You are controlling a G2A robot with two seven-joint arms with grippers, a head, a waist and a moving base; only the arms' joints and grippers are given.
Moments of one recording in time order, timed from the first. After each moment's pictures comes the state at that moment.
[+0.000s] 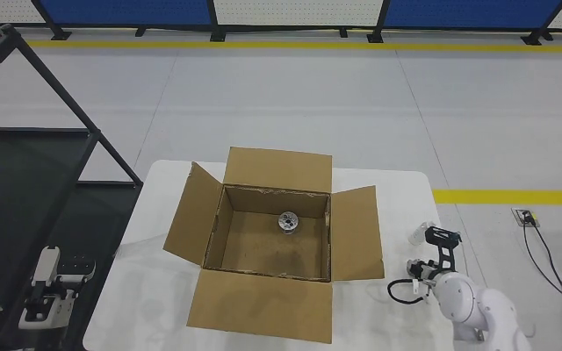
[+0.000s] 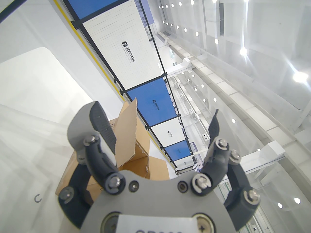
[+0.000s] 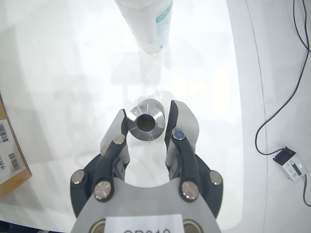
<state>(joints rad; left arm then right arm) 1.80 -1.36 -2.06 -2.23 -0.16 -0.17 -0.21 -1.20 -1.29 1.62 -1.67 -1.19 0.27 1.01</state>
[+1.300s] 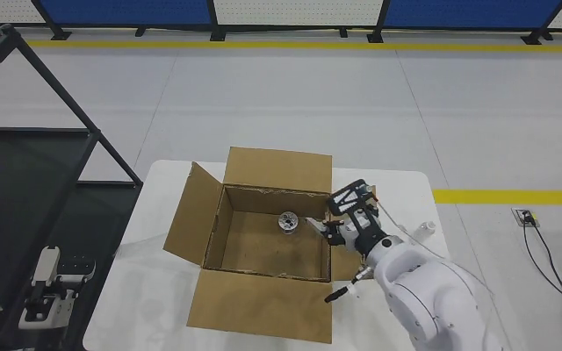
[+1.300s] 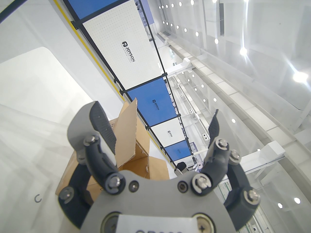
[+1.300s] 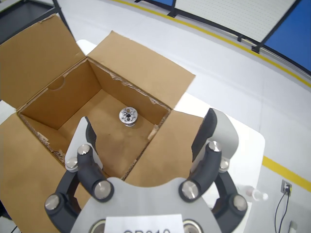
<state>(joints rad) 1.80 -1.36 -2.06 -2.23 -0.16 -0.17 -0.21 -0.95 -1.31 1.18 -2.01 -1.27 -0.08 0.89</state>
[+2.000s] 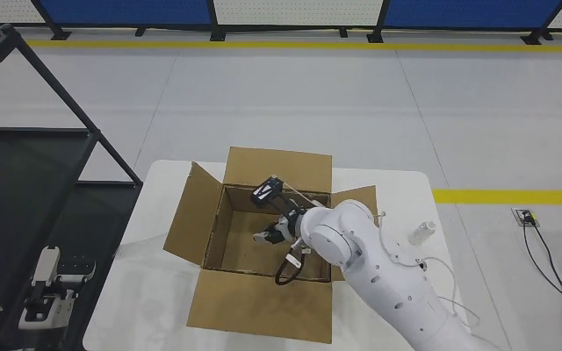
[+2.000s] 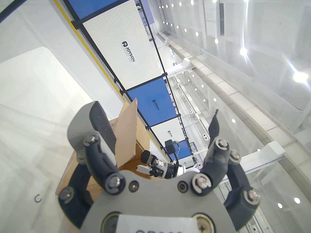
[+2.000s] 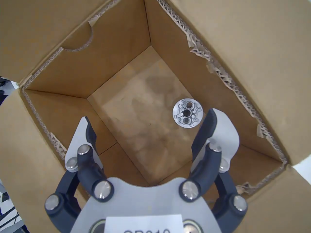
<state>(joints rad) 1.80 -1.36 -2.06 -2.23 -0.16 -0.17 -0.21 -0.48 -1.44 0.81 -1.34 -0.91 -0.08 1.05</state>
